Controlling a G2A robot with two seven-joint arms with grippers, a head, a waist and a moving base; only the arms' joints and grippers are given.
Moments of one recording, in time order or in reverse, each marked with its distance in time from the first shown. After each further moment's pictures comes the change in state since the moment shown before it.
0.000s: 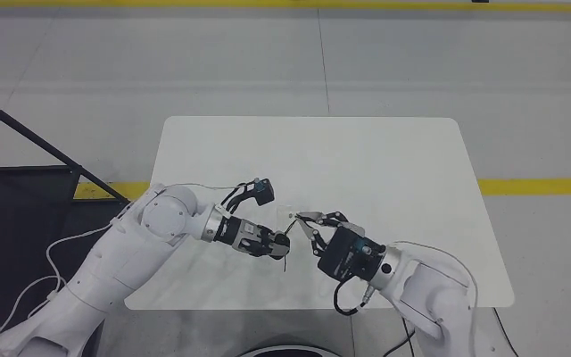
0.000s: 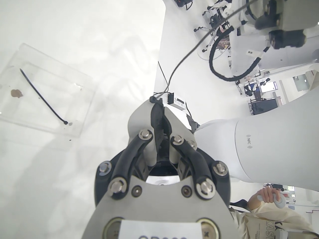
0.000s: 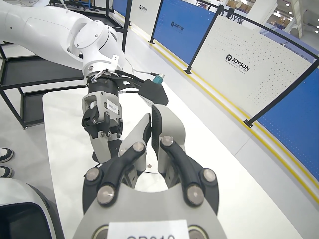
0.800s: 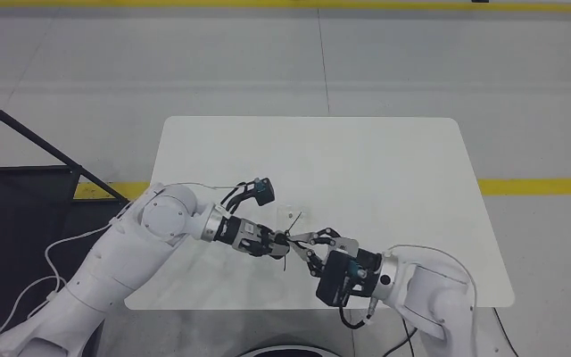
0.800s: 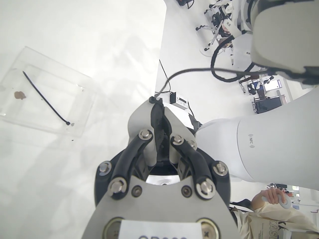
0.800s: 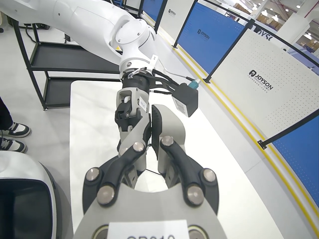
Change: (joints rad) left arm 0.006 0.000 -0.013 -0.013 0.021 -0.001 0.001; right arm 0.005 0.032 0.001 -0.004 -0.010 -0.170 -0.057
